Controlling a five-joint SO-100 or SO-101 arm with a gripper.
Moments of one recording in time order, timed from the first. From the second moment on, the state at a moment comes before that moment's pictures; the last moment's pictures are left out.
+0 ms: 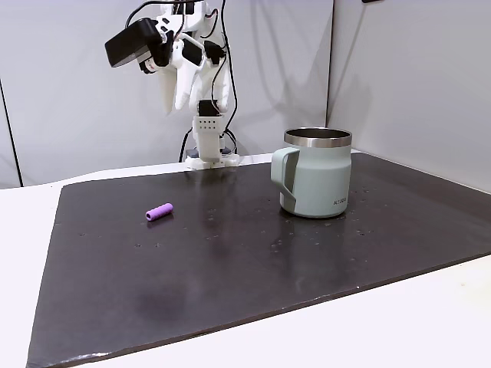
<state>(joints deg) 32.0 128.1 109.3 75.4 -60.3</state>
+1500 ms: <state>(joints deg) 34.4 38.4 15.5 103.4 -50.7</state>
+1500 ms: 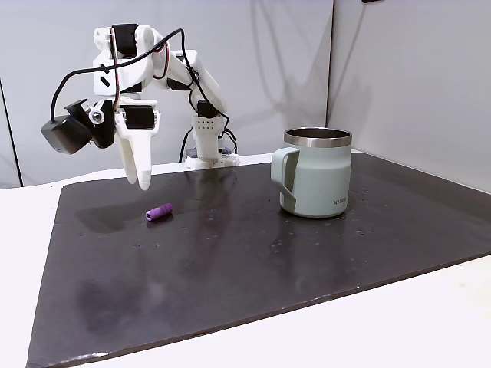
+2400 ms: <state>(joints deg) 29.5 28.3 16.6 103.6 -52.2</state>
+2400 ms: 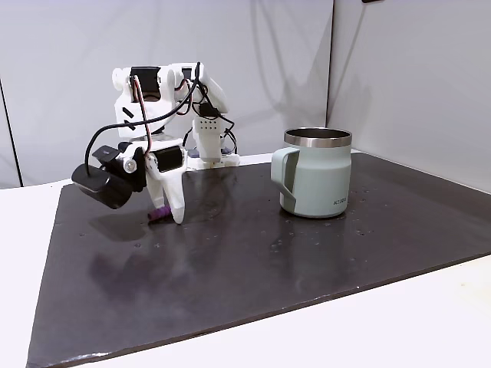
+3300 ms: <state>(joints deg) 32.5 27.4 15.6 103.7 -58.1</state>
